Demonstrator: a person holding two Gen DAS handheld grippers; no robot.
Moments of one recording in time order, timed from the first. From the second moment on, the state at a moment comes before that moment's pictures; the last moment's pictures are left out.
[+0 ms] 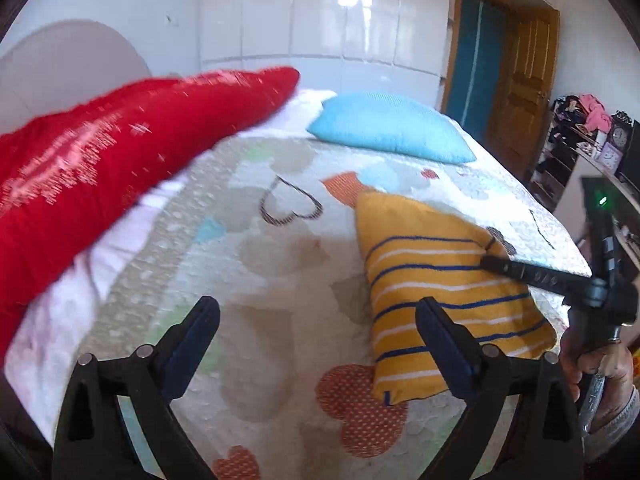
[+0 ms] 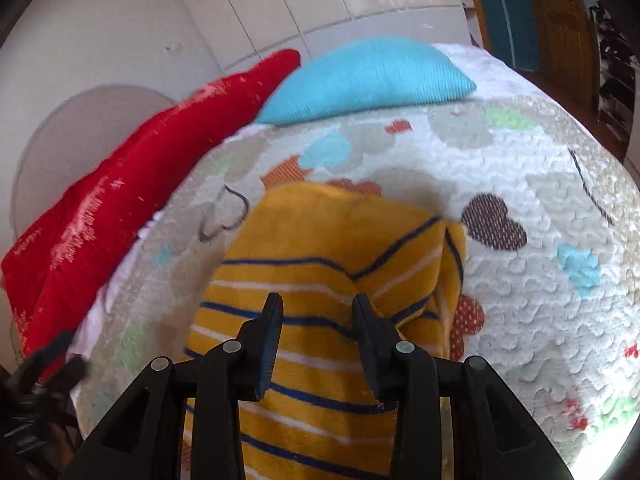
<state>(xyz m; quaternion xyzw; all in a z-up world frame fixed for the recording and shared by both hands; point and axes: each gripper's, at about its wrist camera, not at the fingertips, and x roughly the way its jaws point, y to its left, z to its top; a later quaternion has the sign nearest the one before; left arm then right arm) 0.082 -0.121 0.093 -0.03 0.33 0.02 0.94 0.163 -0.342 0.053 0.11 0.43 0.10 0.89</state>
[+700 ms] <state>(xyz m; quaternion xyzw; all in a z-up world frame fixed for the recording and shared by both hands) -0.020 -0.125 0.114 0.02 0.27 0.11 0.96 0.089 -0.313 0.020 0.01 0.42 0.02 0.91</state>
